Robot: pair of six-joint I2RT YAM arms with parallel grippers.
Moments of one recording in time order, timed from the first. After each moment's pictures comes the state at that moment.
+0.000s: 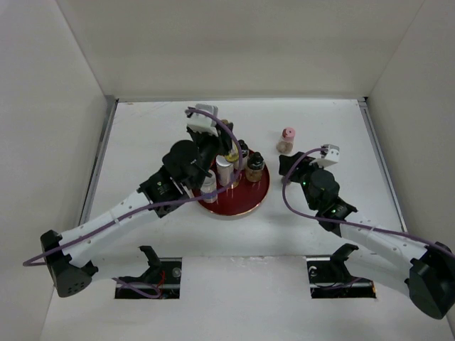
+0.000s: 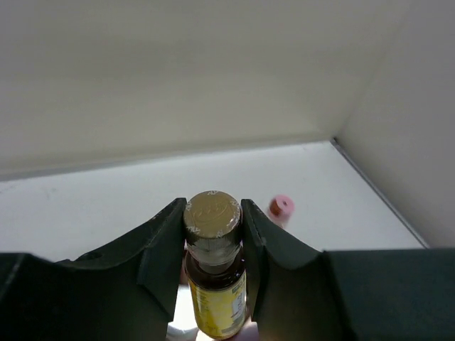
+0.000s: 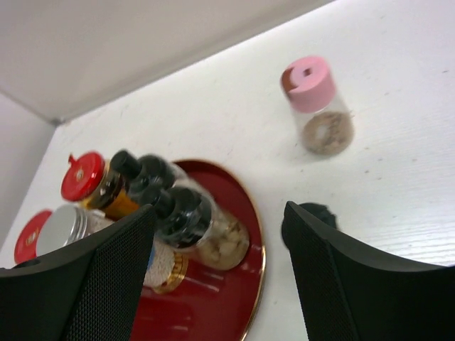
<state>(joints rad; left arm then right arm) -0.92 1.11 1.14 0.13 -0.58 -0.12 0.65 0.99 0.45 0.43 0.50 0.56</state>
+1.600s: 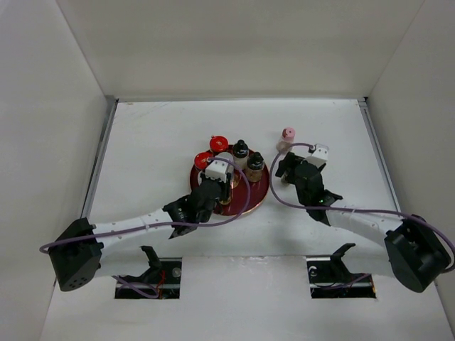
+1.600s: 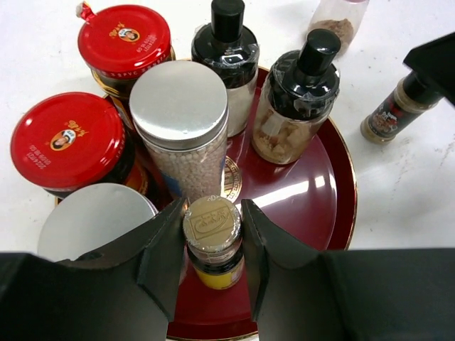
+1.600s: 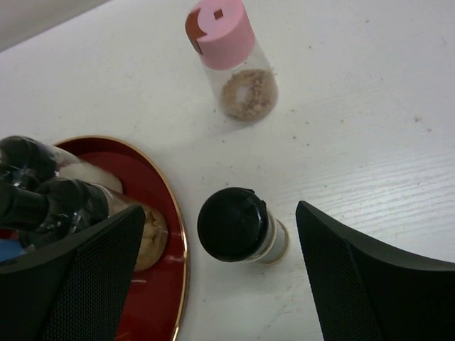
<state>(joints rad) -1.01 1.15 0.57 0.26 -0.62 -0.27 0.60 1.20 0.49 0.37 0.60 0.55</state>
